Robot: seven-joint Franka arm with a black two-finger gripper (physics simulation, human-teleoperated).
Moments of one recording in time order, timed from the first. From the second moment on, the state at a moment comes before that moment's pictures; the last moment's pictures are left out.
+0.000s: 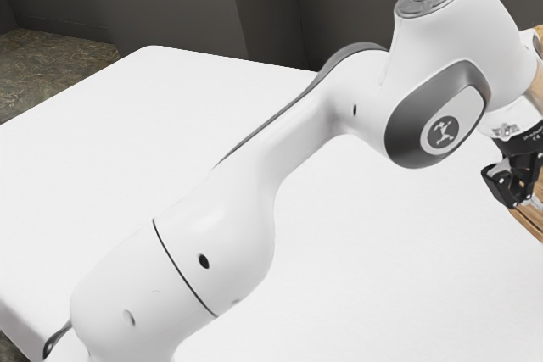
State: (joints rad) arm -0.44 0.89 -0.05 -0.44 -0.06 1.88 -1.50
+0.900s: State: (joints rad) arm -0.37 0.41 -0.04 -1.14 -0.11 1.91 -1.51
